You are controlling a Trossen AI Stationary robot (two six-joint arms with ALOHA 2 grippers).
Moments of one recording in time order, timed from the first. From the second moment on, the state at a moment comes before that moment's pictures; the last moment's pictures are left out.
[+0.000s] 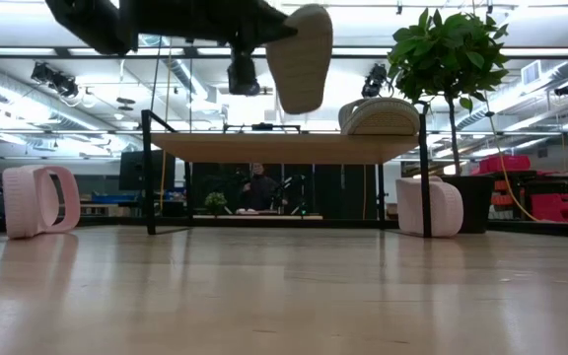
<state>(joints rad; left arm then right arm) -0.08 1.54 0.72 1.05 -0.53 1.69 0.83 1.58 1.24 -1.06 1.21 1.01</state>
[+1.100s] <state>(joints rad) -0.01 1.54 0.62 0.97 -0.38 1.58 0.81 1.56 1.24 -1.06 1.21 0.99</state>
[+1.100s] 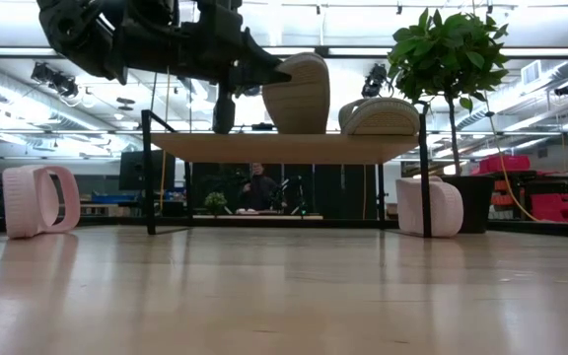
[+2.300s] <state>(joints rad) 0.00 1.72 0.76 0.92 -0.47 1.63 0.82 1.56 1.24 -1.05 1.20 1.00</state>
